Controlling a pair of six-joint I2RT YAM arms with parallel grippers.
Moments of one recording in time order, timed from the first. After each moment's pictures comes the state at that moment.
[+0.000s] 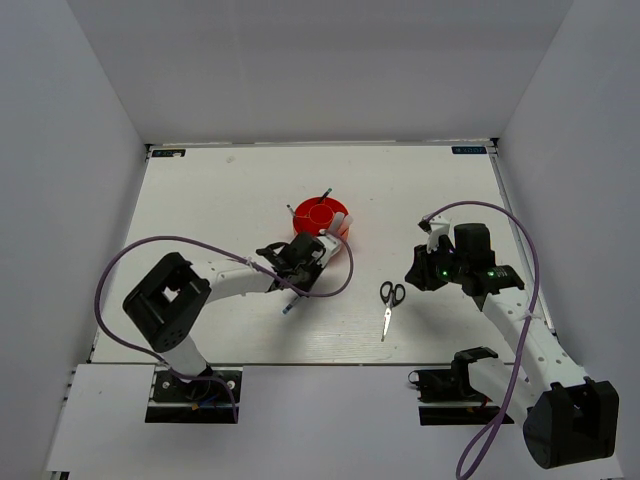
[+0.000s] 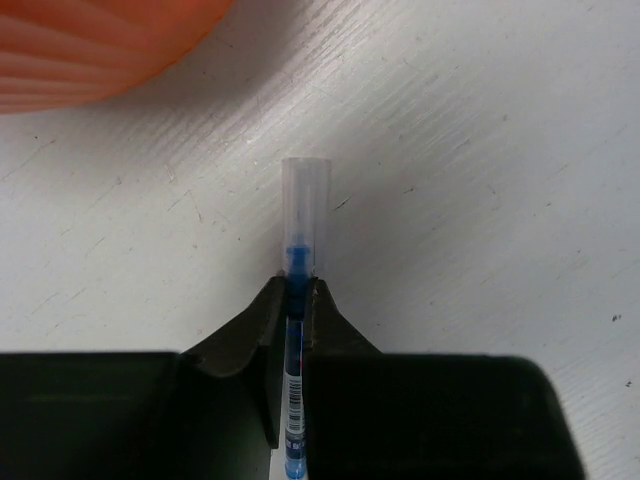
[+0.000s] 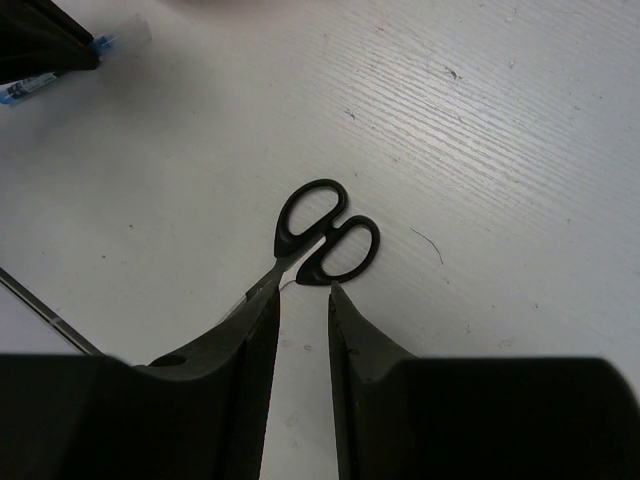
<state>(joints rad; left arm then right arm) -0.82 1.66 0.89 -0.23 -0.06 -0.09 0.22 0.93 0.64 -0.52 -0.46 -0.09</state>
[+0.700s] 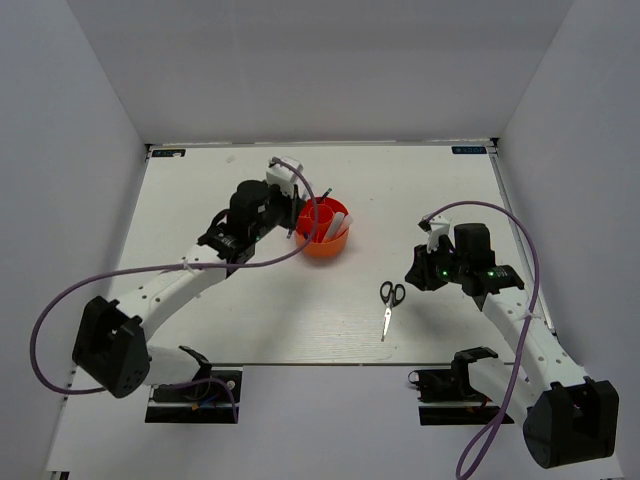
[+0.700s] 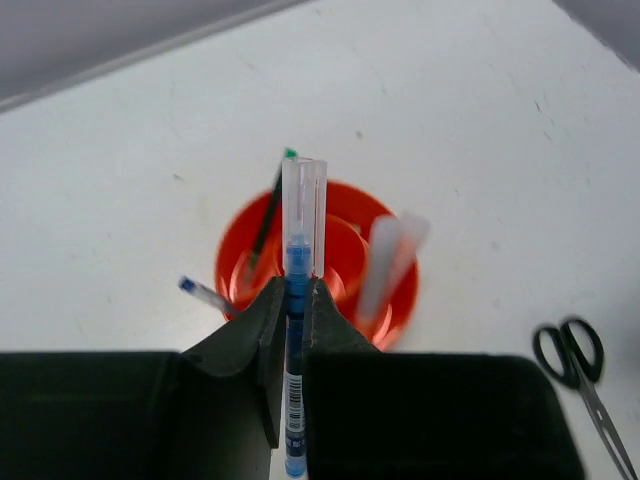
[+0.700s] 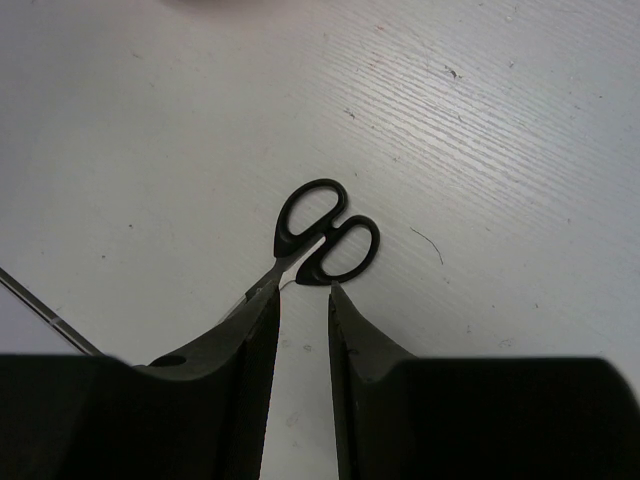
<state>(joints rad) -0.62 1.30 0.96 0.04 0.00 -0.06 0.22 0.93 0.64 -0.52 -0.46 -0.09</state>
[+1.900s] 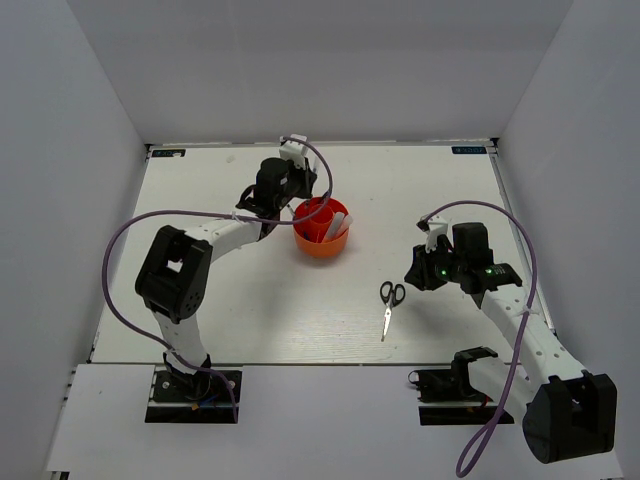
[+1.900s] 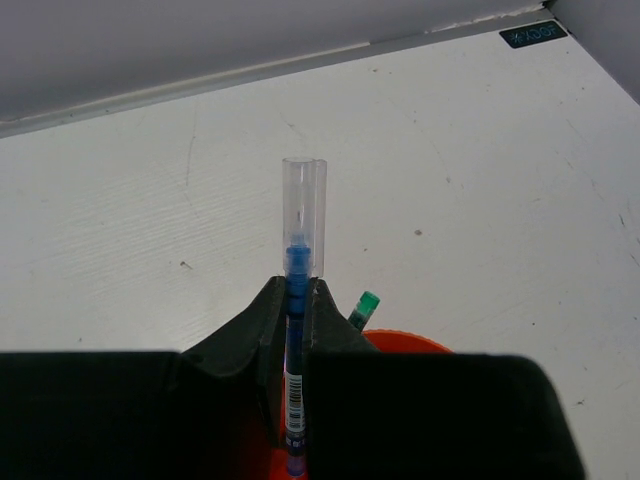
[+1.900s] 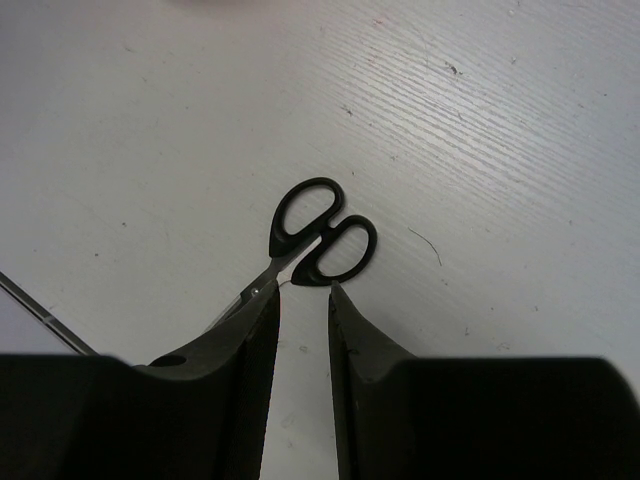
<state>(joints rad) -0.49 1.83 1.20 0.43 0.02 -0.16 0.22 0.96 0.64 -0.51 -0.46 -0.11</state>
